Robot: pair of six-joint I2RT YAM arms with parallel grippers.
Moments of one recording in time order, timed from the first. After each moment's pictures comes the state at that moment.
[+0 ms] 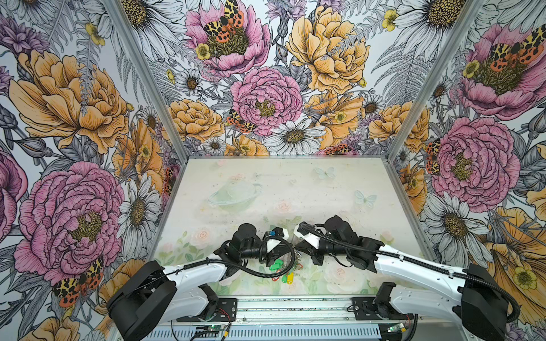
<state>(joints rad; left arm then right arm) -0.75 1.19 0.32 0.51 0.62 0.16 0.86 1.11 0.59 -0.11 -0.40 -0.12</state>
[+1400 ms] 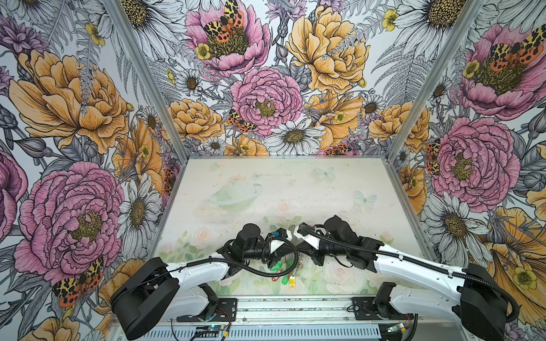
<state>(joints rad) -0.79 1.21 0.34 0.49 0.58 0.13 0.86 1.10 0.59 -0.11 -0.37 -0.13</state>
